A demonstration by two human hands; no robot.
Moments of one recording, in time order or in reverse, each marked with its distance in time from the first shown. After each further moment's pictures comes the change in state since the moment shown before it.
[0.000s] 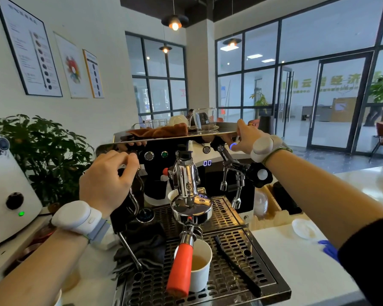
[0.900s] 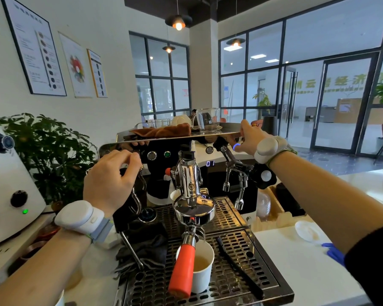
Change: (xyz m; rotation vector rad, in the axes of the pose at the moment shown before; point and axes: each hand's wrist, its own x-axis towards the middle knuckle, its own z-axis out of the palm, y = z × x) left_hand 0.001 -0.007 0.004 -0.075 0.019 0.033; right_hand -0.002 0.000 0.001 0.048 -0.003 -0.031
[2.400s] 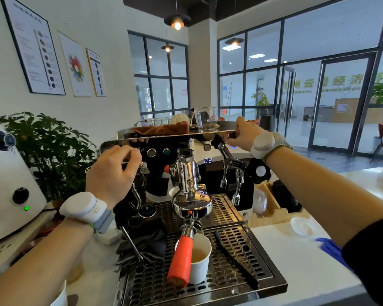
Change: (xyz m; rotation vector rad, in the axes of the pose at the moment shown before) left_hand -0.001 0.007 -0.005 0.006 -0.032 -0.022; right_hand -0.021 -0.025 -0.019 -0.043 0.012 0.002
